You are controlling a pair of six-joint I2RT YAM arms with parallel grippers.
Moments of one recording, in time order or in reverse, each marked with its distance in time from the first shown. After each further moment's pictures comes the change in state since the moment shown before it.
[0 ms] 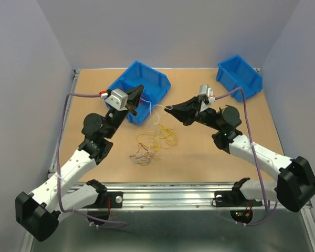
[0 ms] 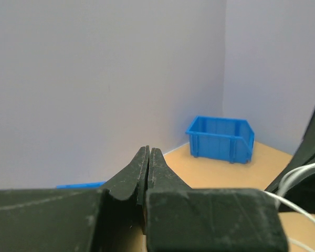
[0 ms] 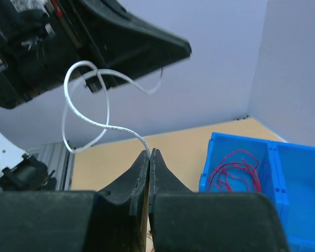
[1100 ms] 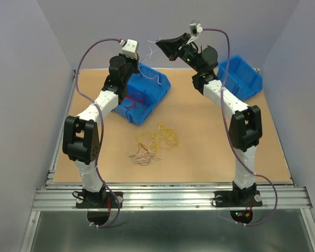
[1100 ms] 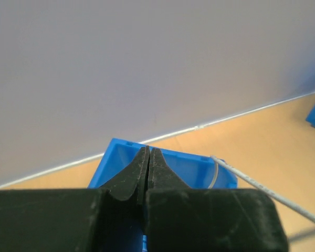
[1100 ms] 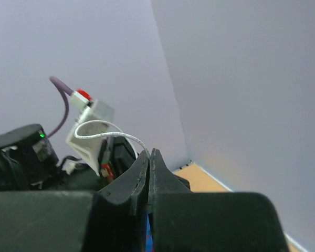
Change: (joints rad) left arm 0.283 0.875 0.656 -0.170 -0.056 -0.029; right arm -0.190 0.767 1.073 -0.127 0.098 0.241
